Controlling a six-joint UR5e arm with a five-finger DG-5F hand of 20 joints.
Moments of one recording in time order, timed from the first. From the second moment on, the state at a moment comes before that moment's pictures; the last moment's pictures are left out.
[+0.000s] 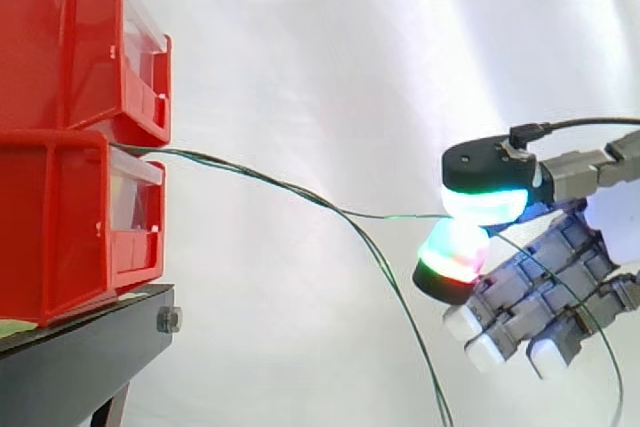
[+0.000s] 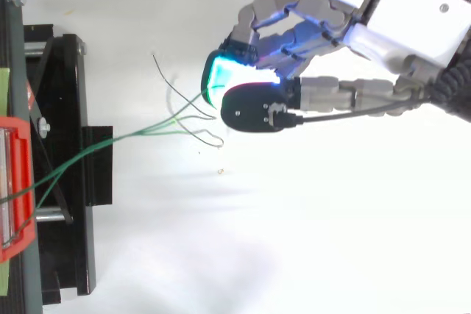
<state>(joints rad) 0.22 -2.15 -1.30 -3.10 -0.89 -0.08</state>
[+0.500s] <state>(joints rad) 0.26 -2.15 -1.36 -2.77 -0.91 -0.11</state>
